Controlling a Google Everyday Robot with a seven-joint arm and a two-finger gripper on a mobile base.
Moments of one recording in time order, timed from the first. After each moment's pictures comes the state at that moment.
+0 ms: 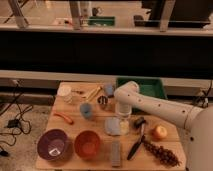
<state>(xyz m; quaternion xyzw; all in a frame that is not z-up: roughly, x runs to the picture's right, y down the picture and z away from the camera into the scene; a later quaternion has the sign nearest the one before) 0.091 0.198 0.845 -0.39 -0.07 -0.08 0.92</state>
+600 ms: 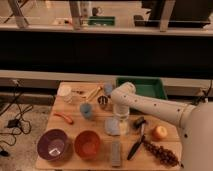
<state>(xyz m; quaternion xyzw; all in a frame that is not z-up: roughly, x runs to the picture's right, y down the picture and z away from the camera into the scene) 0.086 0.209 0.849 -0.40 -0.06 -0.10 0.91</state>
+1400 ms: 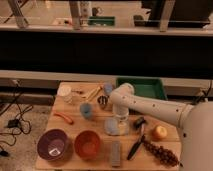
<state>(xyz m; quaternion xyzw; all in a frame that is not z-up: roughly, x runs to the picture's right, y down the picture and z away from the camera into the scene) 0.084 0.214 0.851 -0.40 -0.05 -0.11 0.91</state>
